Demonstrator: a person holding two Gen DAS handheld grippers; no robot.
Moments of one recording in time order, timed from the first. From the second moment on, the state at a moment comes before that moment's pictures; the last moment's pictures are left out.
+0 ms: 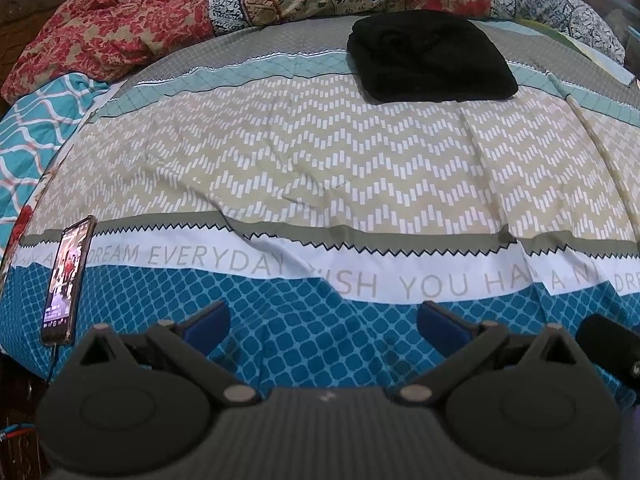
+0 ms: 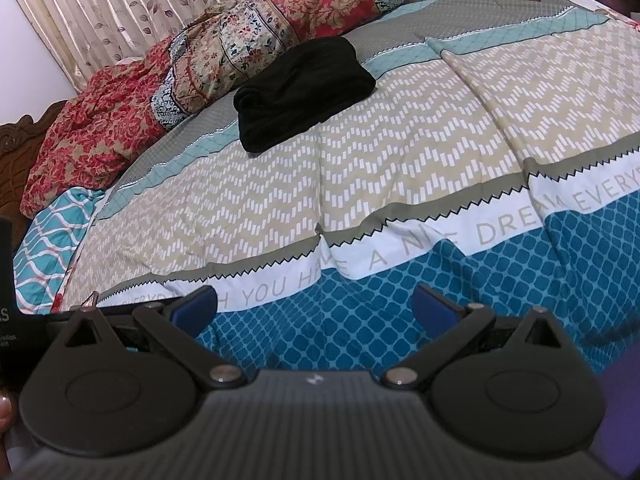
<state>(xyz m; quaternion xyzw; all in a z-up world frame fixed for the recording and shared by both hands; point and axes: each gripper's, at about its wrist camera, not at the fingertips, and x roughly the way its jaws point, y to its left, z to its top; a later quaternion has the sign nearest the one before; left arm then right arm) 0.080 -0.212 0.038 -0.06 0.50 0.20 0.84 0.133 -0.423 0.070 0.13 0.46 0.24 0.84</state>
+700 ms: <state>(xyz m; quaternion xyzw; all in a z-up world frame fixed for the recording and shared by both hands) 0.081 -0.212 0.031 -0.04 0.51 0.21 0.83 0.133 -0.425 0.066 0.14 0.47 0.24 0.84</state>
